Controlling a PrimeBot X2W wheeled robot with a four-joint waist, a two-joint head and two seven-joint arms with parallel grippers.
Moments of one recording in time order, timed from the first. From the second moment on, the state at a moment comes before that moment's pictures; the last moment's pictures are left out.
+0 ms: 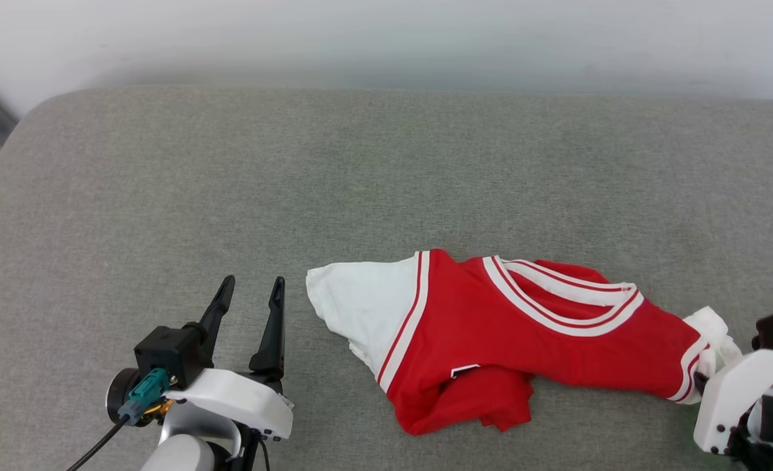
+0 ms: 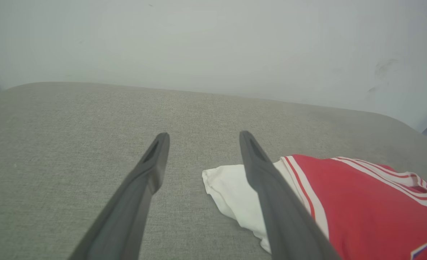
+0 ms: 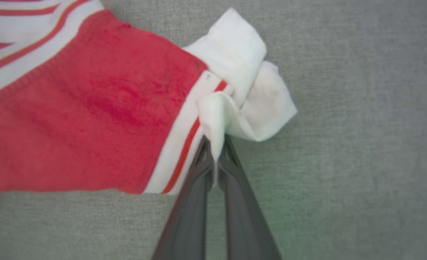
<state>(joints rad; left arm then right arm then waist) -0.15 0.31 -0.39 0.08 -0.53 0.15 -0.20 -0.16 -0.17 -0.22 0.27 0.20 0.13 0.63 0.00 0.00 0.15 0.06</state>
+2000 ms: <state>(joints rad) -0.54 0.51 -0.50 0.31 -0.75 0.00 0.71 0.00 -0.05 -0.04 -0.15 0.13 0.13 -0.03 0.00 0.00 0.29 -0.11</state>
